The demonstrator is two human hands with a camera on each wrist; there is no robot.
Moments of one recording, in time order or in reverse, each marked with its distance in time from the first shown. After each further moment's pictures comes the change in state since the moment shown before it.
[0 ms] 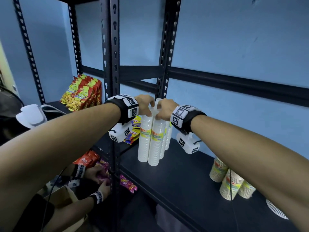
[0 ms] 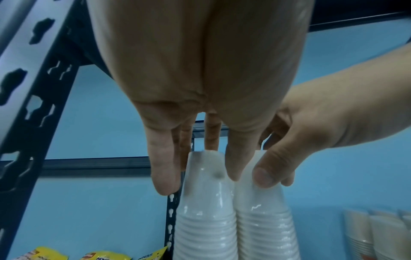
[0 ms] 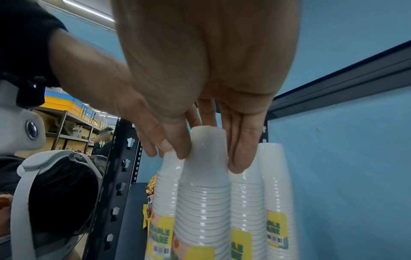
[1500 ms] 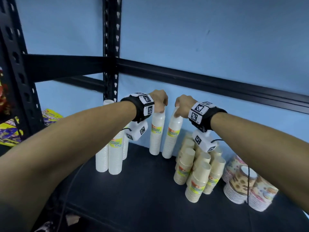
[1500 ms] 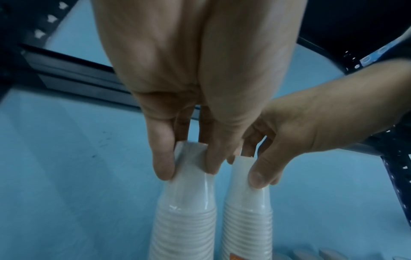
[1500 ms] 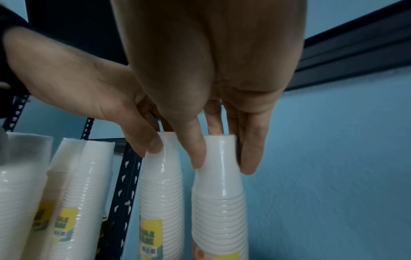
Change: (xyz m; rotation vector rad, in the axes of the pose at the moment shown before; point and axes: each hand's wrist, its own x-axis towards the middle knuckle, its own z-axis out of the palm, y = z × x) left_hand 0.144 0.161 0.036 -0.214 -0.015 0.378; right_hand -0.003 0.187 -0.054 -0.126 0.060 0.494
